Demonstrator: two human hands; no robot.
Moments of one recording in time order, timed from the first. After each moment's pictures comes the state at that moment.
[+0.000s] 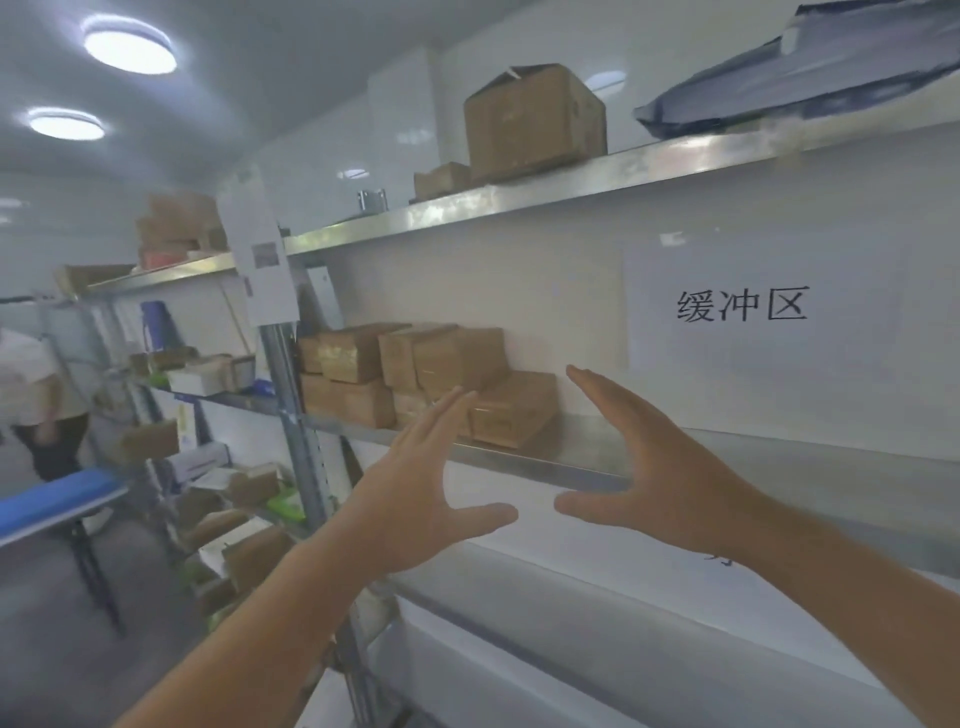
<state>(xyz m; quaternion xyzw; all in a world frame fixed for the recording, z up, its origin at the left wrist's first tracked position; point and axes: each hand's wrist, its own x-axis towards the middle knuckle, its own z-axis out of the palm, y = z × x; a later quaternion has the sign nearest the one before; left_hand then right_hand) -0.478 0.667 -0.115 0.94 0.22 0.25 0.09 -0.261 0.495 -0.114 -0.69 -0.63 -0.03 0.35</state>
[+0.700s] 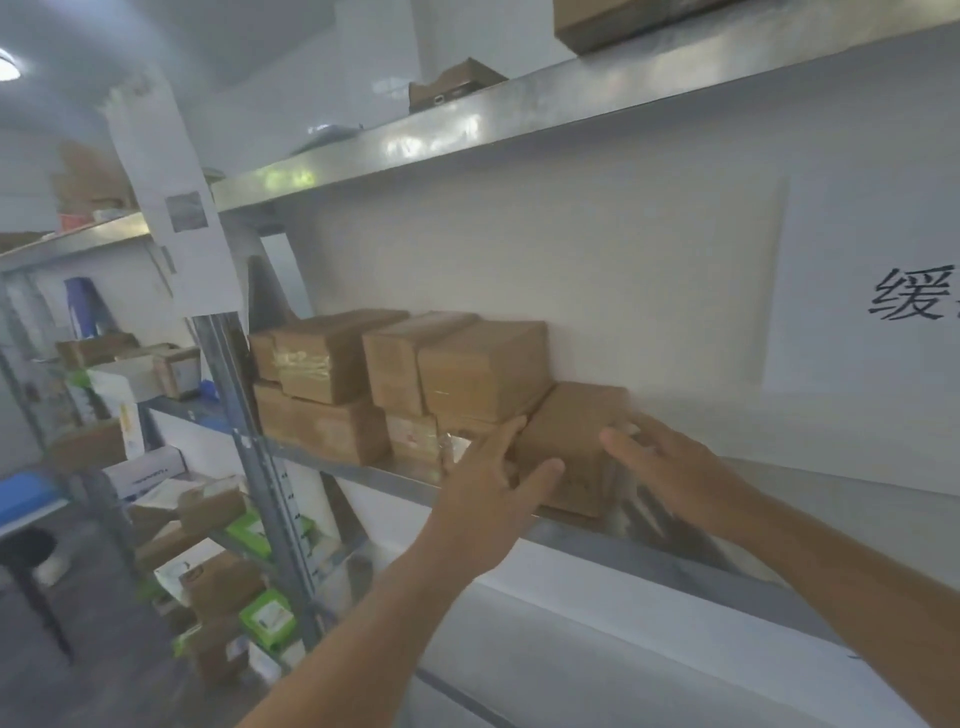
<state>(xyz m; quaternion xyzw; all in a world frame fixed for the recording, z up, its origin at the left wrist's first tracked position) -0.331 0.877 -0.165 0.87 0.26 0.28 0.32 -0.134 0.744 -0.163 -0.79 -0.45 0.11 0.40</state>
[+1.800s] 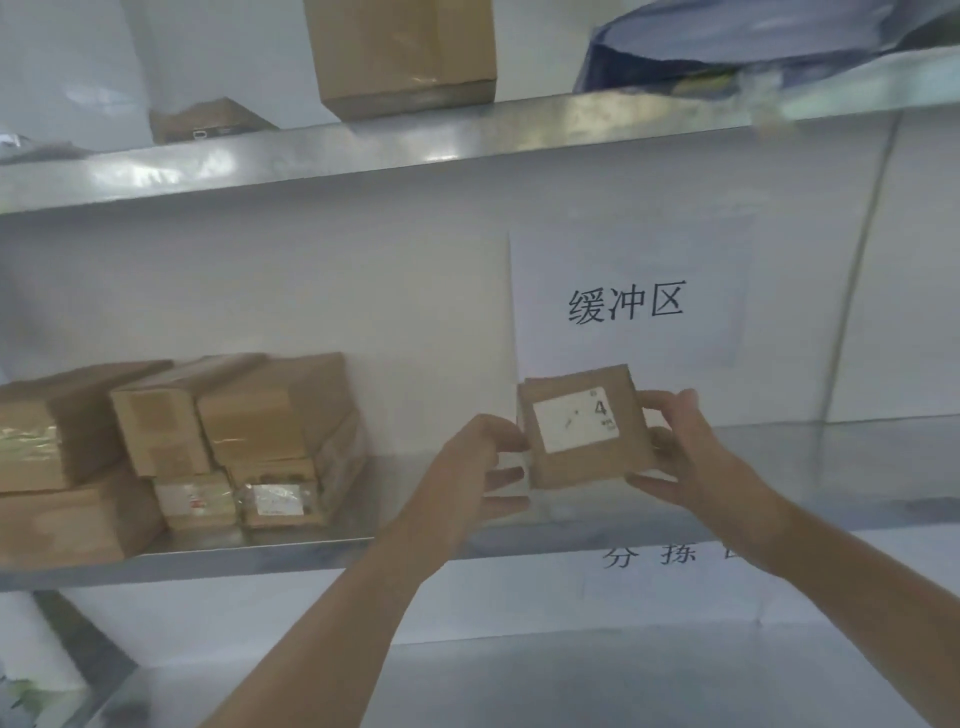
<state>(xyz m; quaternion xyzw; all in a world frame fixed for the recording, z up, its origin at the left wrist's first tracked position) -0.274 0.765 -0.127 0.70 0.04 0.12 0.70 -0.193 0.540 -0.143 -0.66 -0.28 0.08 0.69</state>
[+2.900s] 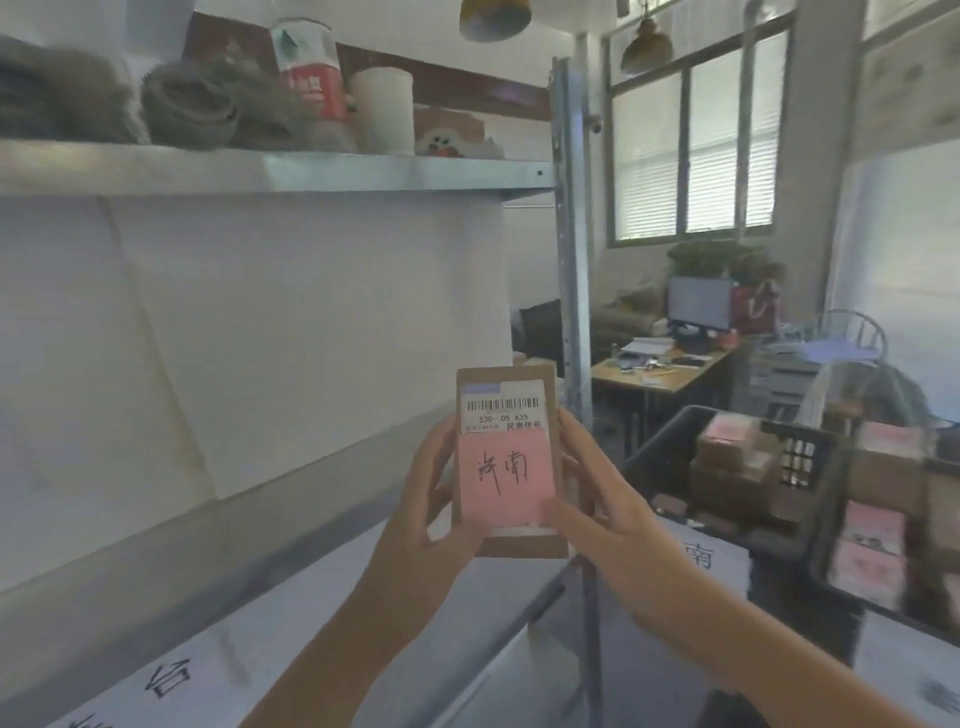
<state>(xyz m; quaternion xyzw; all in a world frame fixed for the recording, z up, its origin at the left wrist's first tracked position) -0.146 0.209 -0.173 0.71 -0.37 0.04 0.60 -0.211 0.005 -0.190 -0.75 -0.11 -0.19 0.62</state>
